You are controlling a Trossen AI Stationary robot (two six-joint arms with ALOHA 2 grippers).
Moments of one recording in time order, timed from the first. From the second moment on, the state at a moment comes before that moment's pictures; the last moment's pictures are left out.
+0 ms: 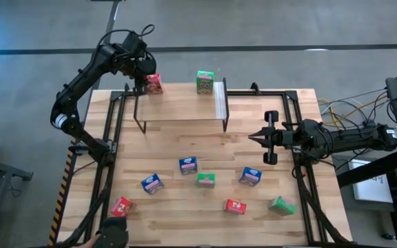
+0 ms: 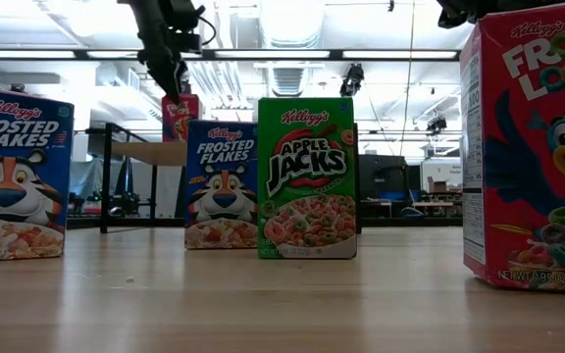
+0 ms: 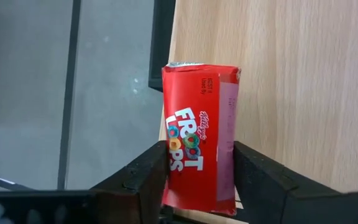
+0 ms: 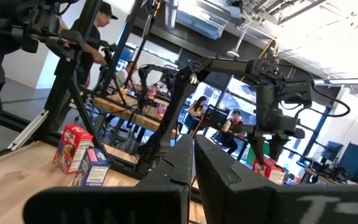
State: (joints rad) left arm 0.89 1.55 1.75 -1.28 0.01 0.80; right arm -0.03 0.69 0.33 0.64 -0.13 -0.41
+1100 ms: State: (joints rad) left arm 0.89 1.56 1.76 -1.25 -0.08 0.83; right arm -0.03 0.69 0.33 0.64 -0.13 -0.41
